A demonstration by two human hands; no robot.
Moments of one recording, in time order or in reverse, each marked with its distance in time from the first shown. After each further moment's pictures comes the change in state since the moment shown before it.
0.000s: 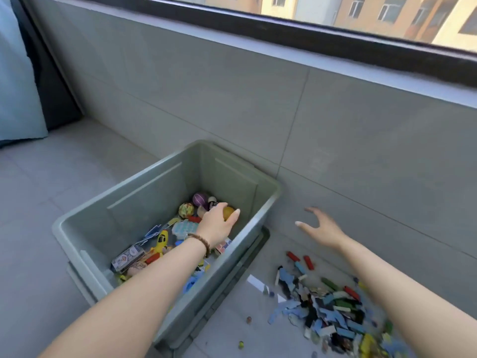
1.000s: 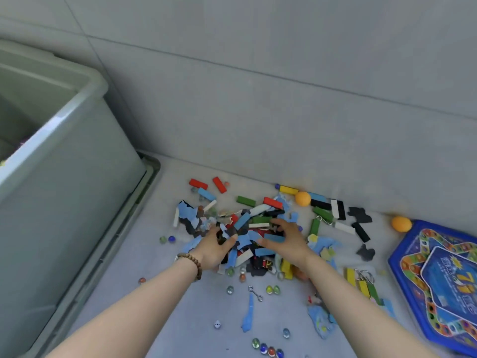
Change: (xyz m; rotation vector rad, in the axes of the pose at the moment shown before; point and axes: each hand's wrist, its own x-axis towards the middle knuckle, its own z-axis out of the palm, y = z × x) left_hand -0.030 -0.001 0.376 -0.037 -0.672 -0.209; right_hand -0.047 0.343 0.104 0.382 -0.061 0.425
